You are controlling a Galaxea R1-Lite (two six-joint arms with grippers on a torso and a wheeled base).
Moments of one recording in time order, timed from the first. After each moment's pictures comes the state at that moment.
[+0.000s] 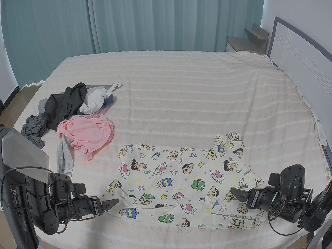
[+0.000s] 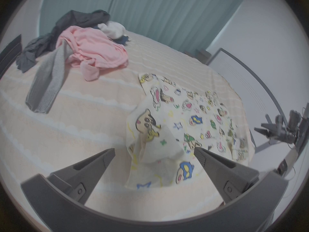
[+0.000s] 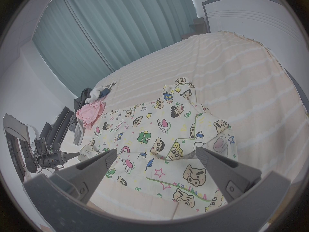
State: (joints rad) left arm -0.17 2.23 -0.04 -1.55 -0.29 -0.27; right arm 0.58 1.77 -0.11 -1.10 -0.23 0.57
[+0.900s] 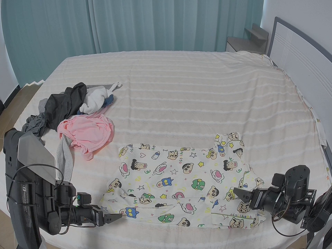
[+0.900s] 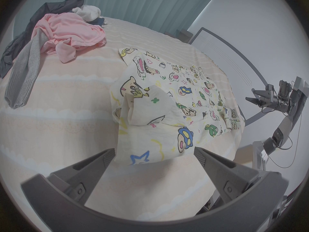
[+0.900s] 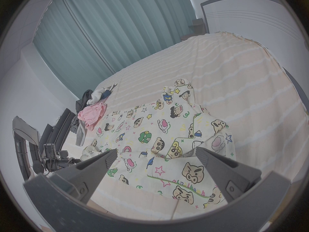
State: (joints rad) left arm -0.11 2.37 -0.03 -1.55 -0.48 -0.05; right arm 0.58 1.72 -0.09 -1.10 -0.23 0.58
